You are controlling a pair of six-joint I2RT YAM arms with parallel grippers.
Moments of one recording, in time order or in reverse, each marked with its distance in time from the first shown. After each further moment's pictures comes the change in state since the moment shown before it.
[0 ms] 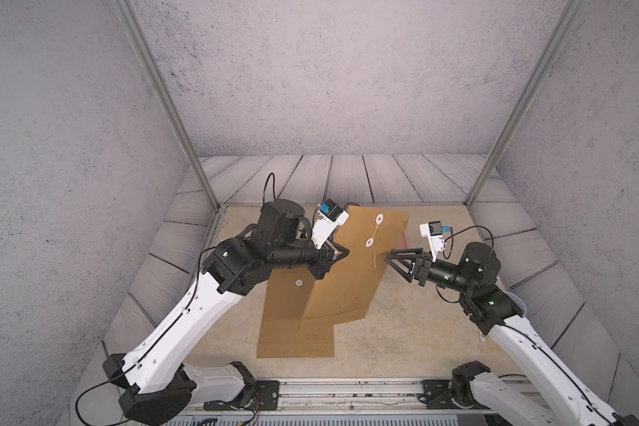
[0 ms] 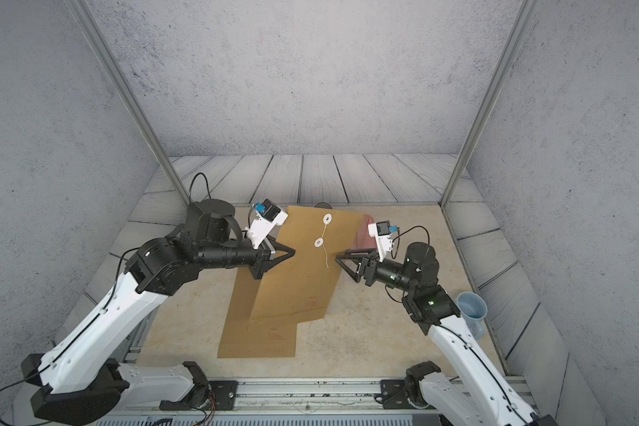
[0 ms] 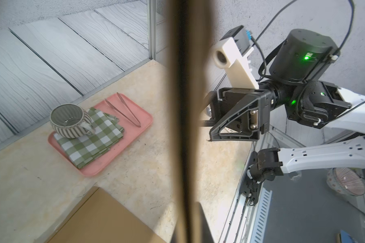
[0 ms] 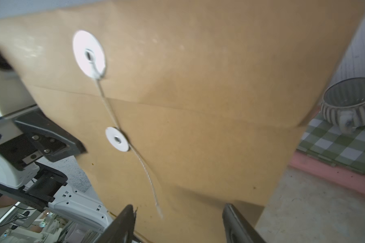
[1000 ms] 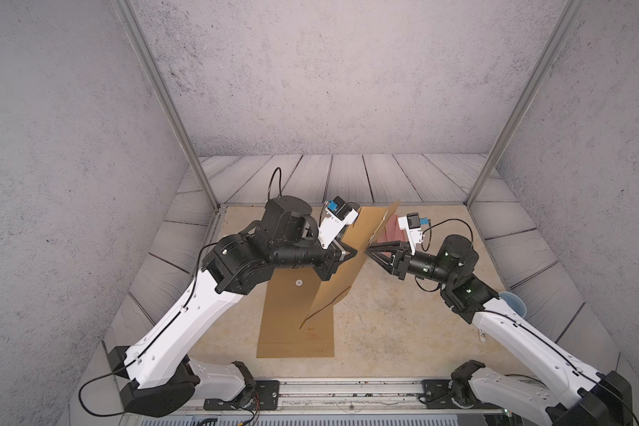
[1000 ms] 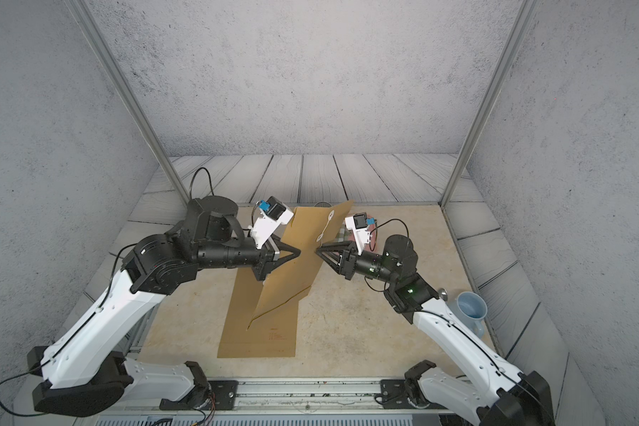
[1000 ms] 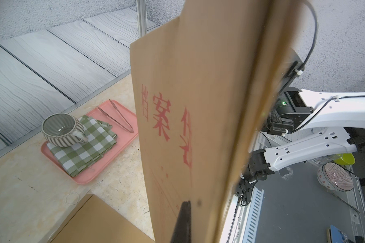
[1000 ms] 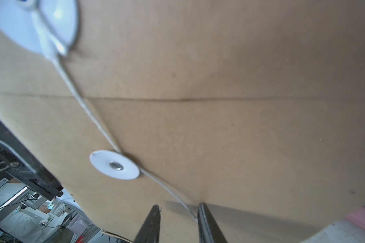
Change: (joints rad) left arm -0.065 0.044 0.110 -0.045 -0.015 -0.037; right arm 0.167 0.153 0.077 0.179 0.097 -0.026
